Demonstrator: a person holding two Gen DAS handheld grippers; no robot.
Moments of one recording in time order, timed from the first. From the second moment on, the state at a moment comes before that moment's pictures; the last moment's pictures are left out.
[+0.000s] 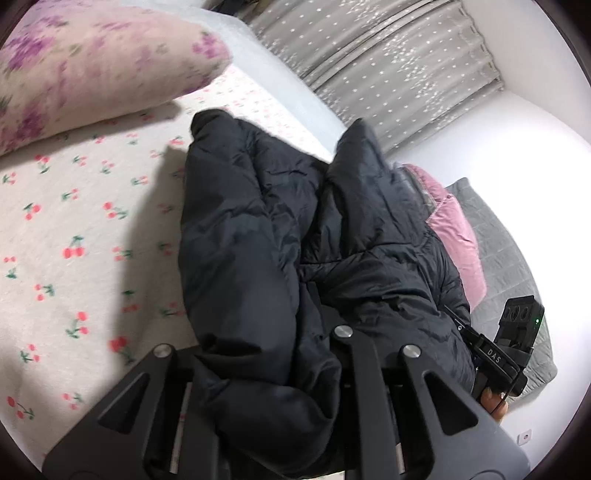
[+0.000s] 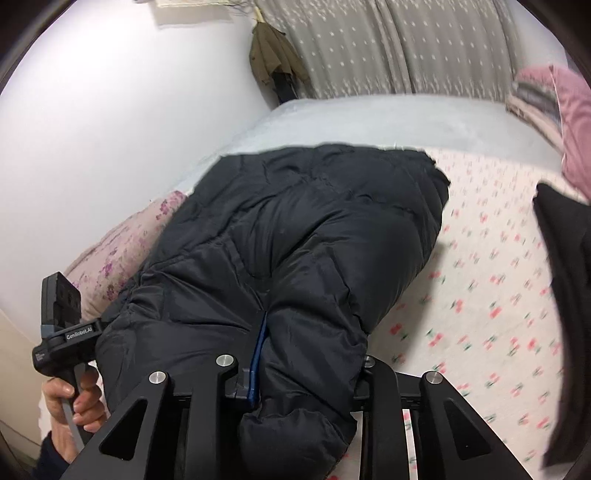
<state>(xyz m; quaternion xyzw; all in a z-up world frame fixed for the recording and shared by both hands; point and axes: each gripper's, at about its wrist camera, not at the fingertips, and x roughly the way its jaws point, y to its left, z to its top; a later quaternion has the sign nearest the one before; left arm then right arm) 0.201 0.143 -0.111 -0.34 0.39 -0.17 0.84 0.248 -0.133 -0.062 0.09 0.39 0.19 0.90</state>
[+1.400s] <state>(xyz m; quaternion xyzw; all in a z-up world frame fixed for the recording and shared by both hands) 0.263 -0.253 -0.083 -0.21 0.46 -0.39 0.77 0.134 -0.632 -0.056 0.32 0.33 -0.09 0.89</state>
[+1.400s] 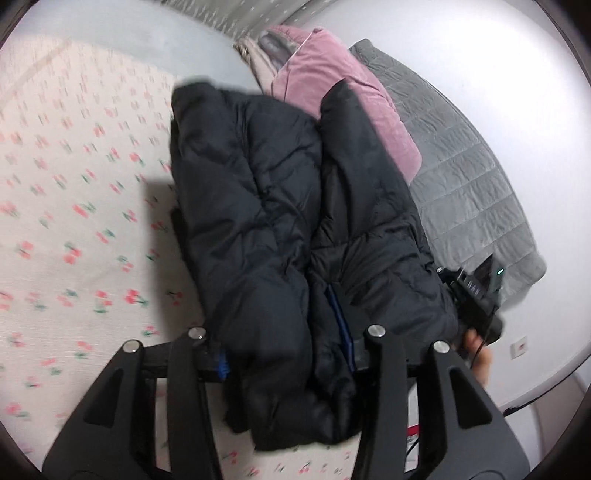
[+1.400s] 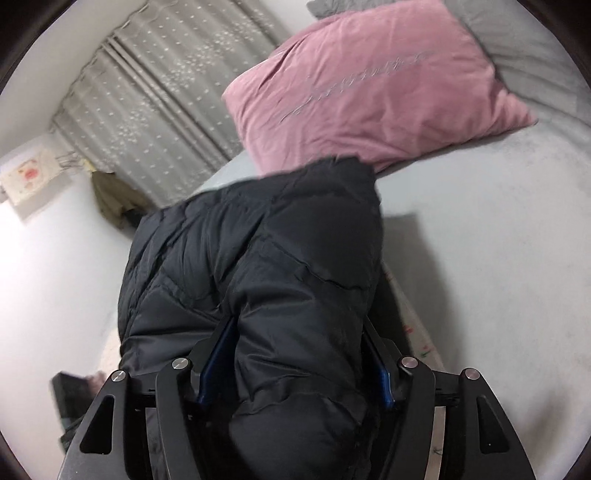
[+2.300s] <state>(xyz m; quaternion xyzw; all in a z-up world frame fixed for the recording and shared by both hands) 0.040 -0.175 0.041 0.02 0.28 -0.23 0.93 -0.056 -0.323 0.033 0.06 0.25 -0.18 0.95</state>
